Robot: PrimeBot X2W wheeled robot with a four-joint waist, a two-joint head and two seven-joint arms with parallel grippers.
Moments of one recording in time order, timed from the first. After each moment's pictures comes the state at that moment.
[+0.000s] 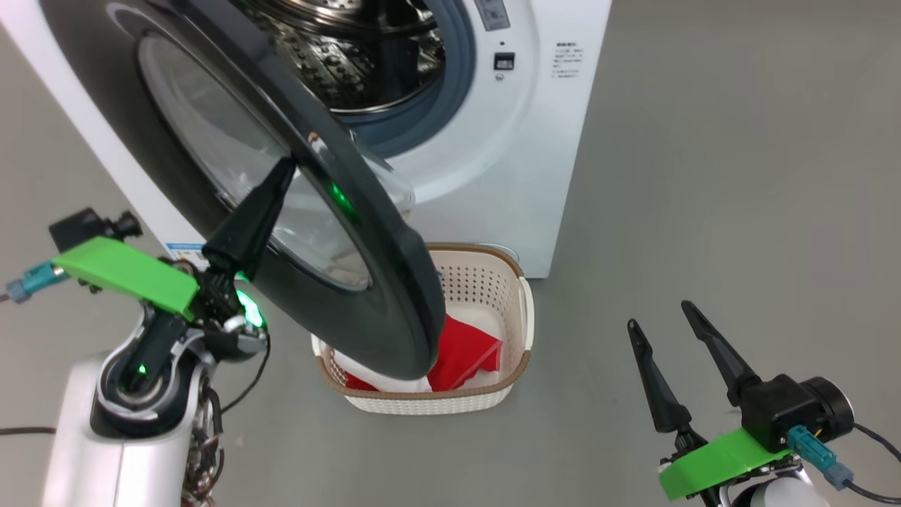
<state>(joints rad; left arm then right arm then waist) -0.52 0.03 0.03 0.16 -1.60 0.08 0.44 -0.05 -0.04 0.07 0.15 0.12 0.13 -0.25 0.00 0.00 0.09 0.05</state>
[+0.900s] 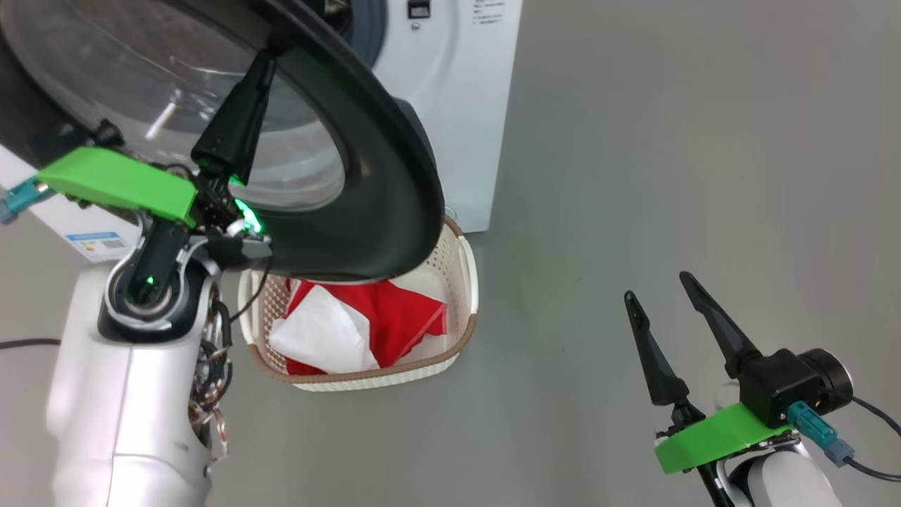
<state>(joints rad) -0.77 0.03 -0.02 0.37 -1.61 -0.03 0.31 -0.11 -0.04 0.08 0.15 0.12 0.13 -0.25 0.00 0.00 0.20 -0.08</state>
